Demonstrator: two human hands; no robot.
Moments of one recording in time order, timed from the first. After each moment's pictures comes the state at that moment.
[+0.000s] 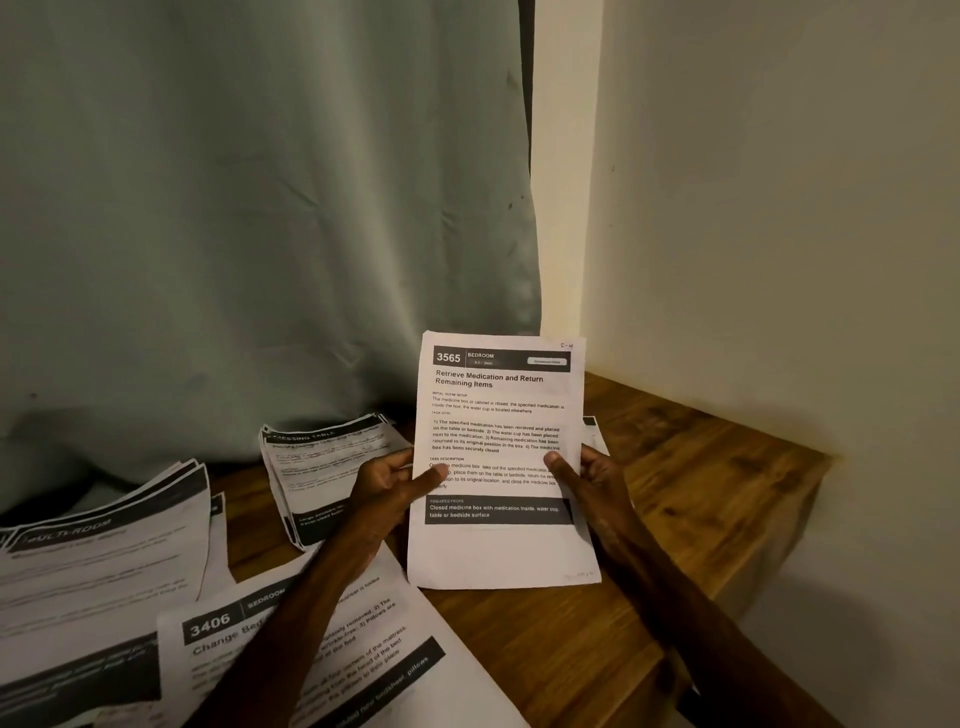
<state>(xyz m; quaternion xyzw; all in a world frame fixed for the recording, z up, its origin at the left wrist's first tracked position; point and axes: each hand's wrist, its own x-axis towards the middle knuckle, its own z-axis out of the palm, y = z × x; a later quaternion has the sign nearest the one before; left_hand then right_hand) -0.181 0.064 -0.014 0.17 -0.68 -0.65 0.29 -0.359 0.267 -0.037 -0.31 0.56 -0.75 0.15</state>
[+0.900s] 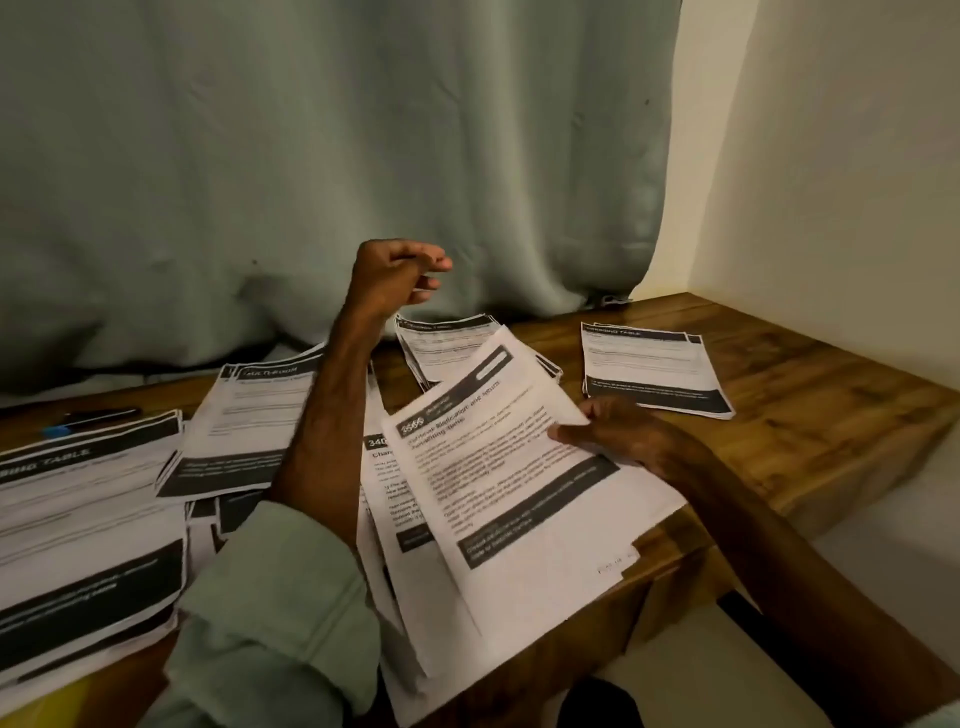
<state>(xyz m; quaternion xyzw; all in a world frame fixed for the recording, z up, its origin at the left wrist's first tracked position) -0.068 0.005 0.106 0.23 -0.72 -0.49 0.44 -0.231 0.255 0.008 -0.37 0.79 -0.37 0.31</state>
